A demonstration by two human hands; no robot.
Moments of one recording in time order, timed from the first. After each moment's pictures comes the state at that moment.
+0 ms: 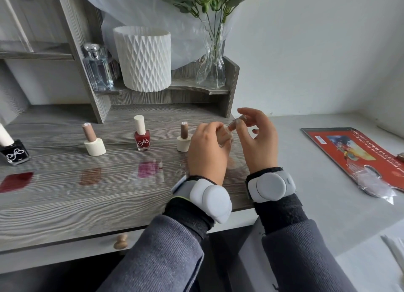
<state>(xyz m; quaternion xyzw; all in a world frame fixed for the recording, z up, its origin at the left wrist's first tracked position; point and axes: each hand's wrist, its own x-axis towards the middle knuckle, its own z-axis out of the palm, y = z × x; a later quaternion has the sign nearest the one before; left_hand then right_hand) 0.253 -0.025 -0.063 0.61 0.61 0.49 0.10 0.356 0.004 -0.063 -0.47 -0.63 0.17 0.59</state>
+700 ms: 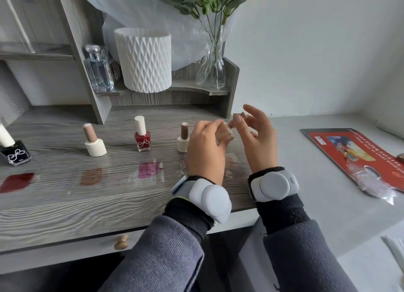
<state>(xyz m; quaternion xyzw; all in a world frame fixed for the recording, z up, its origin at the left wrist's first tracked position) 0.251 -0.025 -0.060 0.60 0.59 0.53 0.07 0.355 -0.005 -0.054 -0.46 -0.60 0.27 0.60</state>
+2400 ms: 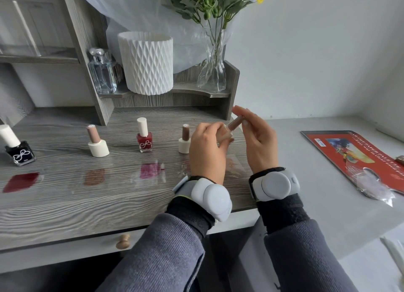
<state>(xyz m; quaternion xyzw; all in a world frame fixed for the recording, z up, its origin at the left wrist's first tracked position) 0.253 -0.022 -0.063 0.60 0.59 0.53 0.08 0.359 0.003 -0.060 -0.38 -0.63 0.25 0.63</state>
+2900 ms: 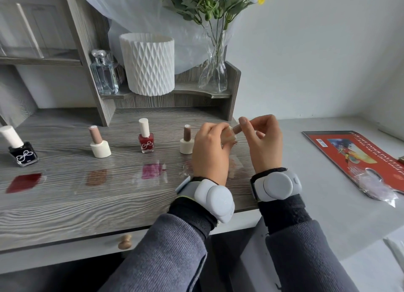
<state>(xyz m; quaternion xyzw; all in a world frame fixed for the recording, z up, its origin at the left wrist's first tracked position) 0.255 -0.023 -0.062 0.62 0.58 0.53 0.08 0.359 -0.004 -0.053 -0.45 -0.58 0.24 0.64</state>
